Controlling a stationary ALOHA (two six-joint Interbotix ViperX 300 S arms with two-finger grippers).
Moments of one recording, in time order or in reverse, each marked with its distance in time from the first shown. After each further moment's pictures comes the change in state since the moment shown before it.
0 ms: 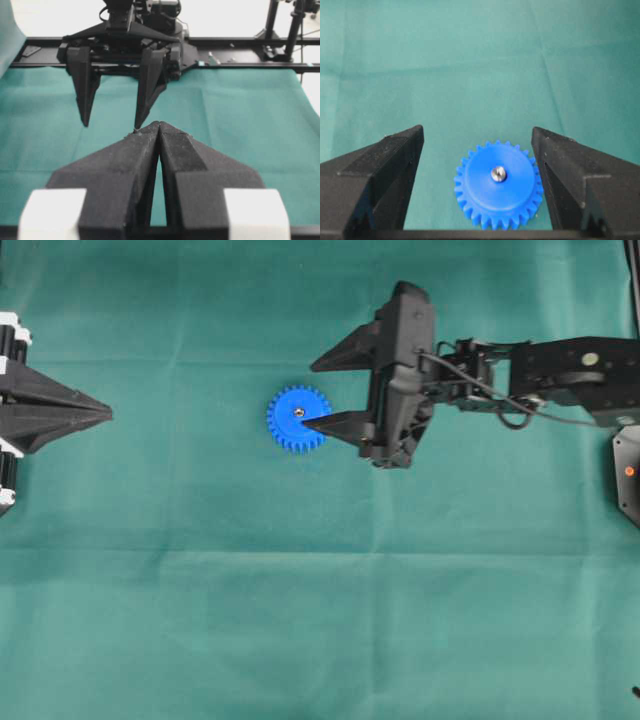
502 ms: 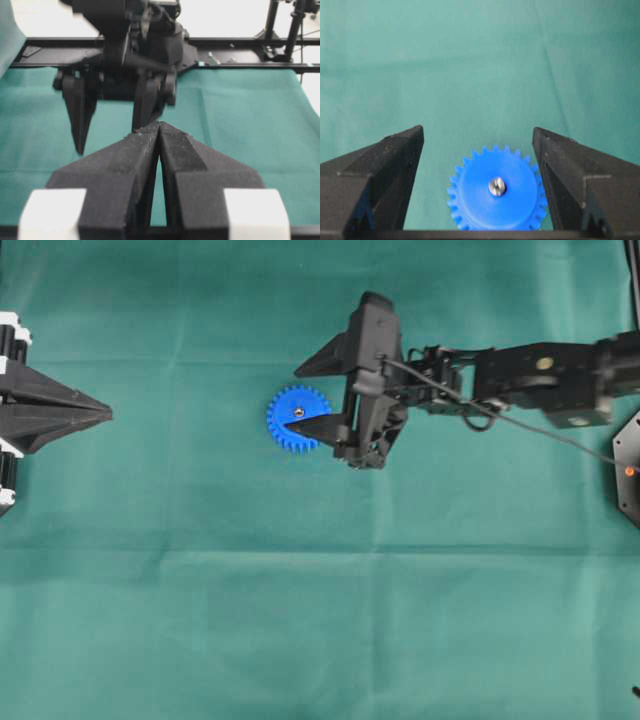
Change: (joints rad) left arm 0.000 0.000 0.000 0.000 0.000 0.000; right arm -0.006 0.114 -0.084 0.006 0.000 0.000
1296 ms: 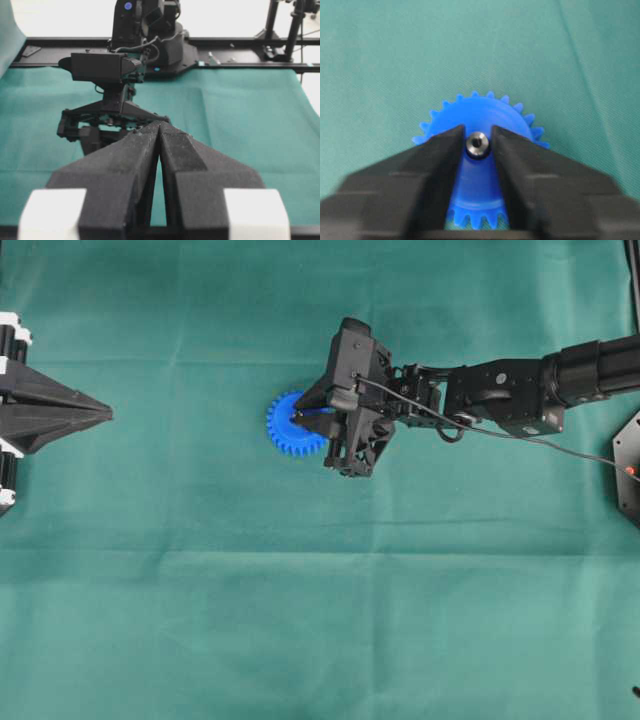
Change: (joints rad) left arm 0.000 0.000 0.000 0.002 0.000 0.000; right arm -0.008 0.216 -0.003 0.026 -0.092 0.002
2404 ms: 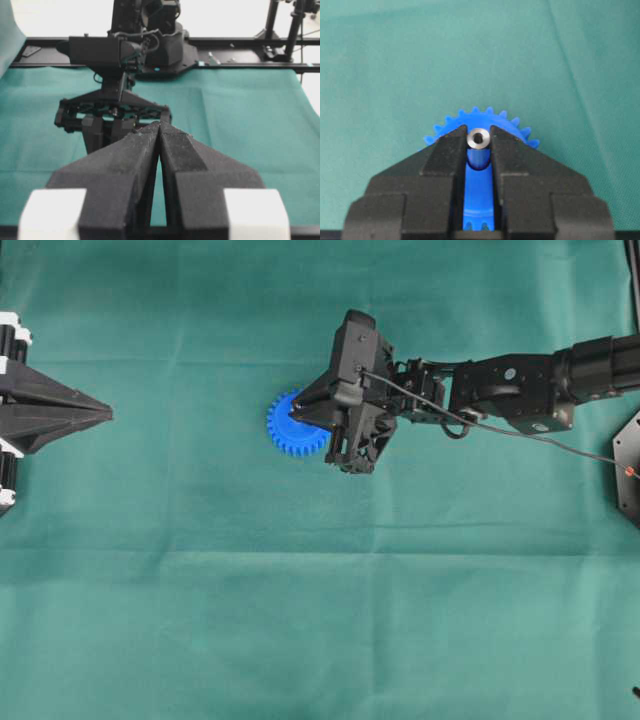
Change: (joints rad) left arm -0.002 0.000 0.000 -0.002 0.000 0.000; right arm -0.003 -0.032 0.002 0.000 0.008 -0.002
